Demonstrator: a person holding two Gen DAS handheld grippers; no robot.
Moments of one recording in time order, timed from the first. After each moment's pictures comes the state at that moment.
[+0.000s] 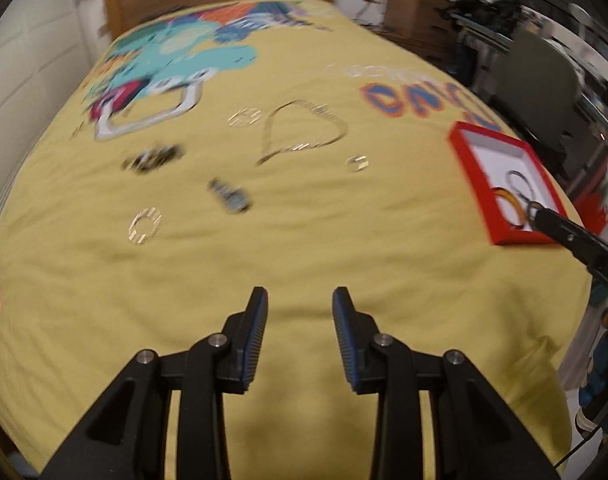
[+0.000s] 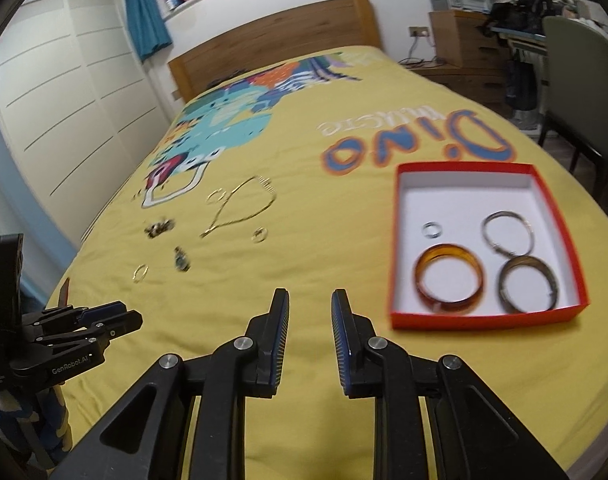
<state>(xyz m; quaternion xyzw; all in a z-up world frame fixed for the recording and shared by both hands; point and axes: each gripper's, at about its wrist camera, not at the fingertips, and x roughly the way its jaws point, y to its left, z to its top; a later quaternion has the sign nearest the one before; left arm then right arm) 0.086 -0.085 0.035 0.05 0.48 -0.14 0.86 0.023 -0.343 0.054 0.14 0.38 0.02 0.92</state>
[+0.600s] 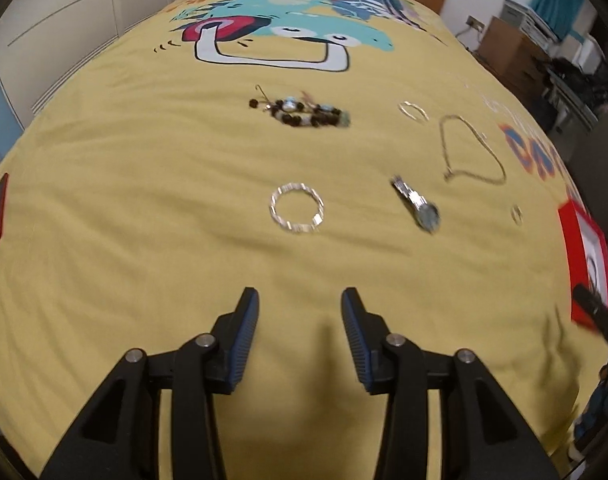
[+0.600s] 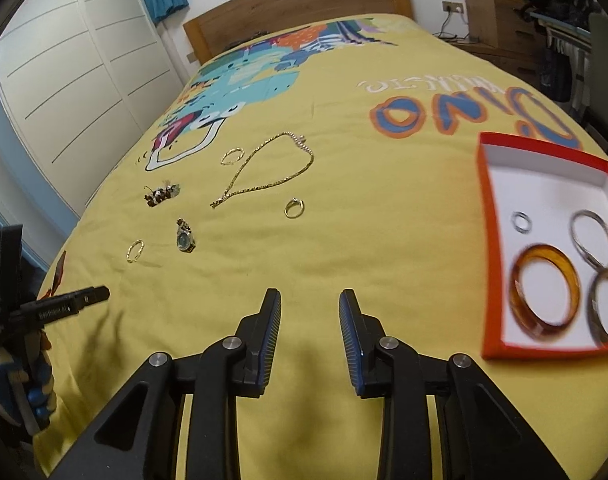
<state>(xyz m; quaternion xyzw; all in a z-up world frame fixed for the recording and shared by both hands) 0.170 0.044 -0.014 -0.05 0.51 -0.04 0.86 0.099 -0.295 0.006 0.12 0.43 0.06 0.89</state>
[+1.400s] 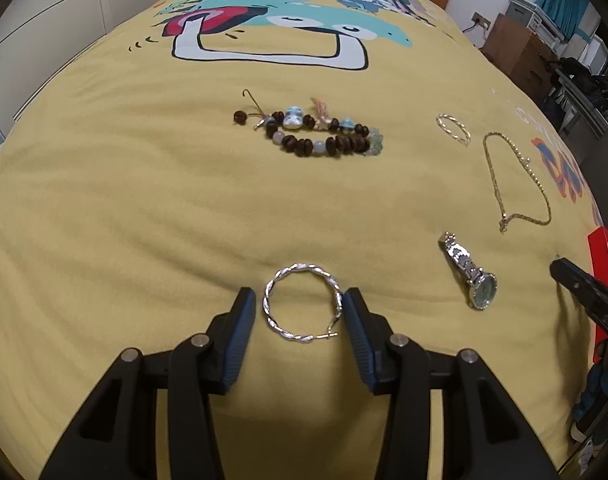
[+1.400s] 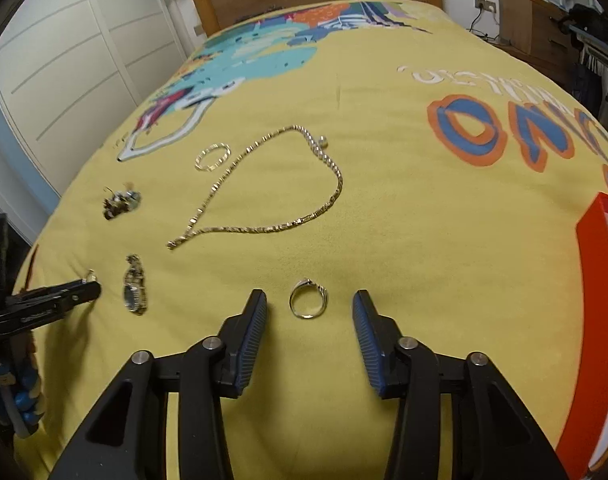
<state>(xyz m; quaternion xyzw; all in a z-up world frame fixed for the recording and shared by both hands) 0.241 0.042 -0.051 -0.04 0.52 -0.04 0.85 0.220 -0.265 -0.038 0.07 0.46 0.06 0.88</state>
